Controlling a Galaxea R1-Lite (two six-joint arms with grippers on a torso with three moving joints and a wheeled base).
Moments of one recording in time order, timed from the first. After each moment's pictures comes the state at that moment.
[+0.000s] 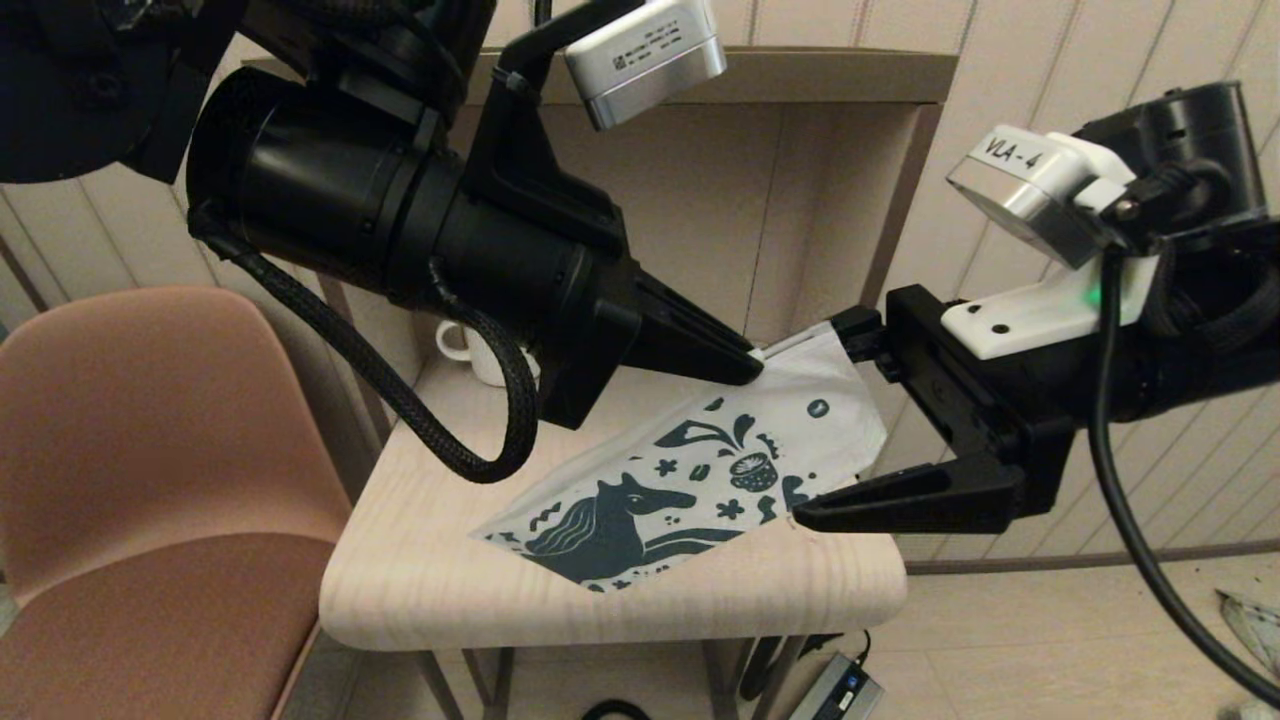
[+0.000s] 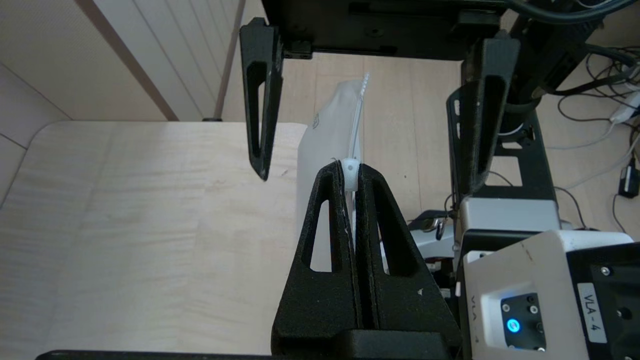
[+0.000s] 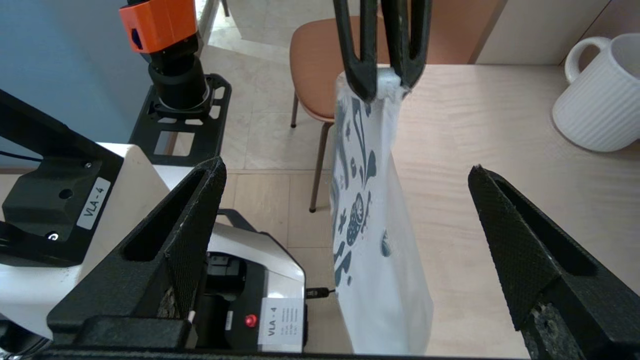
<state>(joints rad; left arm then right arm) -0.76 1.79 -1.91 0.65 -0.65 0.49 0.44 1.53 -1.31 0.23 1.01 -0.56</state>
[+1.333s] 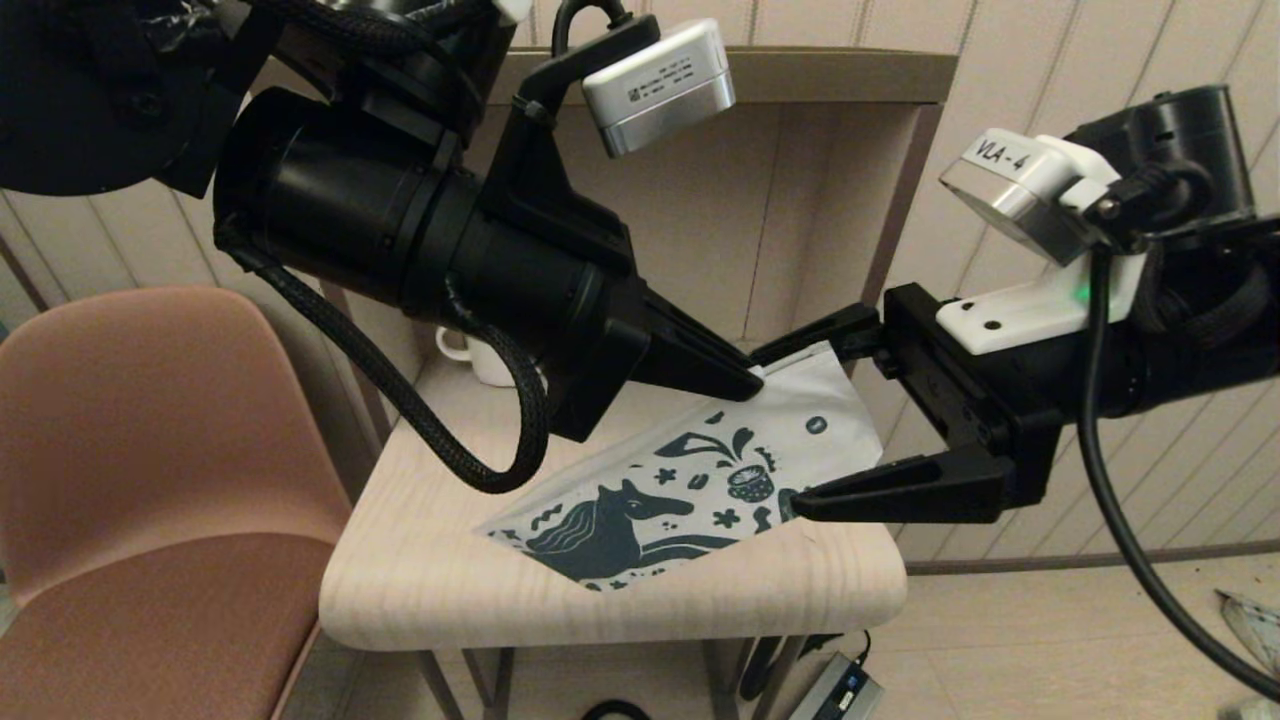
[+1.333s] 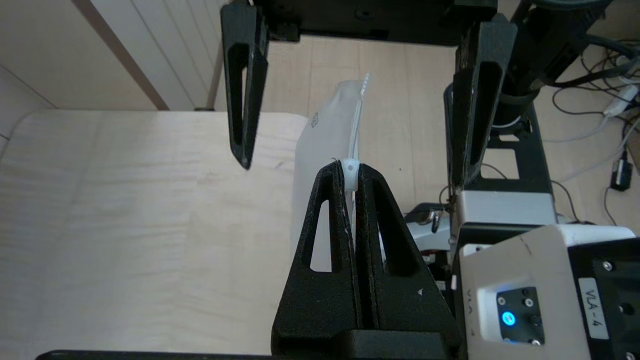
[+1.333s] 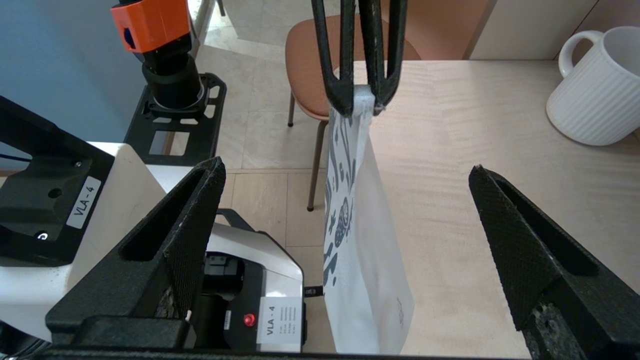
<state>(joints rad) -0.76 1.81 -1.91 0.67 -0.65 0.50 0.43 1.54 -1.31 0.23 1.01 -0.56</state>
